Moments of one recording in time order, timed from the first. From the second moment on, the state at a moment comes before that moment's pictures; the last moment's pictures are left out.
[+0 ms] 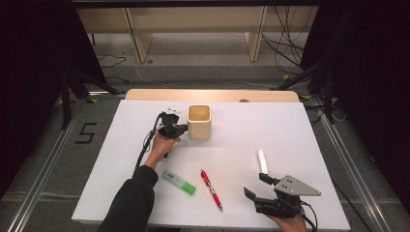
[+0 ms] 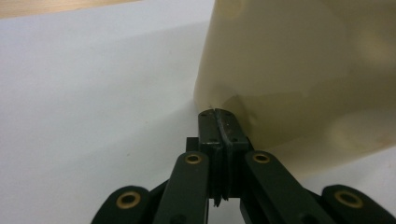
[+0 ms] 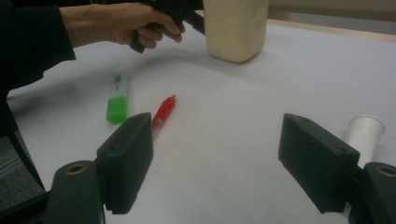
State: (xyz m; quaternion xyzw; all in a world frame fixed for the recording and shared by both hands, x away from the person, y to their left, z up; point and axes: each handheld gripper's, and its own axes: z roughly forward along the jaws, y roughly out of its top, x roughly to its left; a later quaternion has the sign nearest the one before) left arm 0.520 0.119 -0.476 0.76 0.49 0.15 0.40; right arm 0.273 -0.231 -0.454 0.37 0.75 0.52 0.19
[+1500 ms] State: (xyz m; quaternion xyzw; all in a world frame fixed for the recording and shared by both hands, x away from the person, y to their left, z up) left arm 0.444 0.134 -0.443 0.84 0.37 0.13 0.36; right arm 0.271 -0.229 -0.454 0.36 0.76 0.51 0.19
